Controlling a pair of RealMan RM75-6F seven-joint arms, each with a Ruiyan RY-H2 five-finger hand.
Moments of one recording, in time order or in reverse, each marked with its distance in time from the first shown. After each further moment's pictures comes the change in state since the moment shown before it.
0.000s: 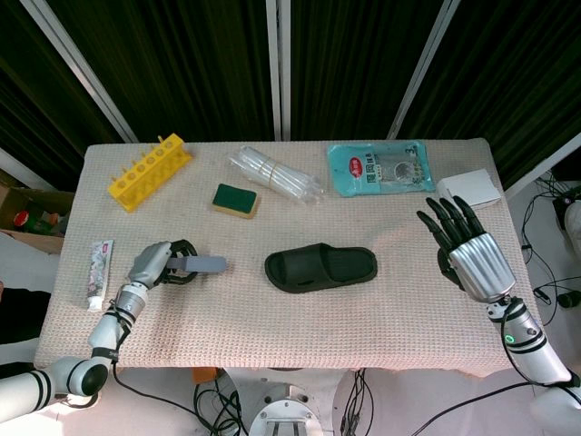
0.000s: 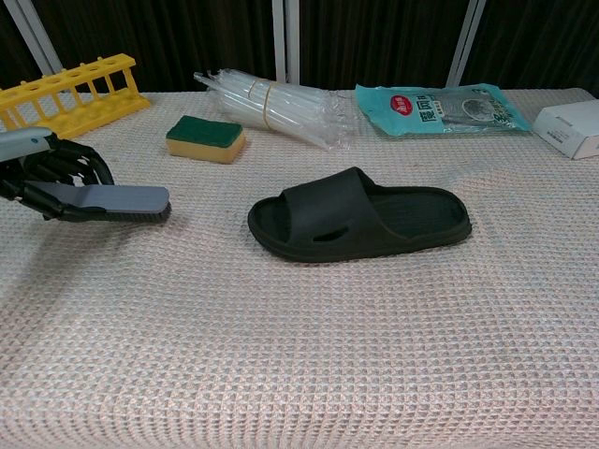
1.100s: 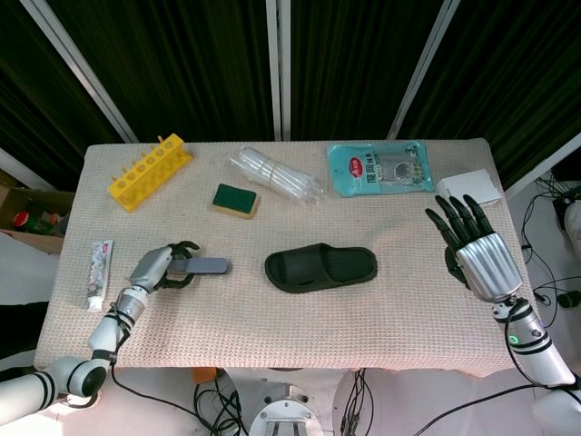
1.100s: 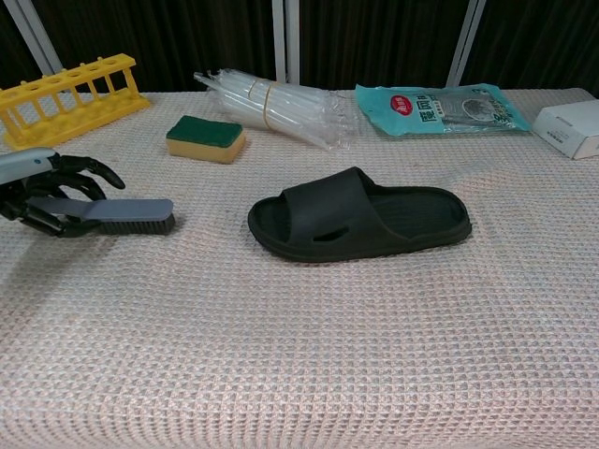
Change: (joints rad) left arm 0.022 -0.044 0.024 0.119 0.121 -0.014 -0.110; right arm -0.034 0.000 0.034 0.005 -0.001 -0.015 -0.036
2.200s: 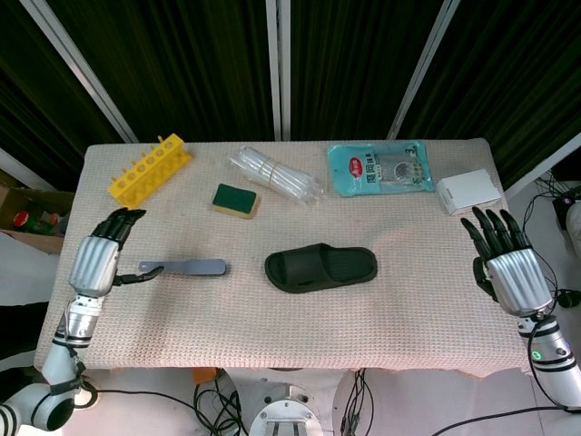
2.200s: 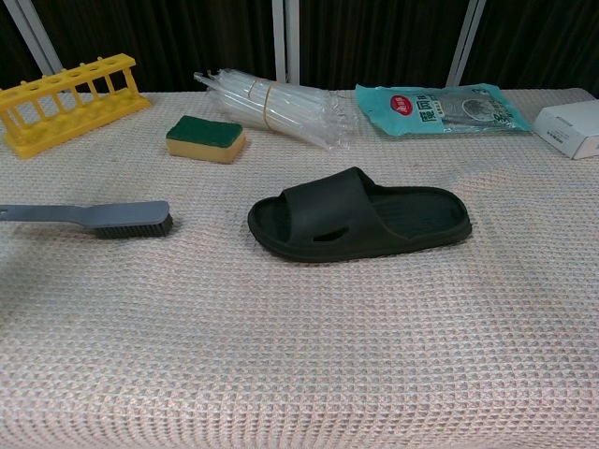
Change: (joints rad) left arm 0.198 0.141 0.003 -0.127 0.208 0.591 0.381; right arm -0.127 -0.008 -0.039 0.079 0.072 0.027 0.031
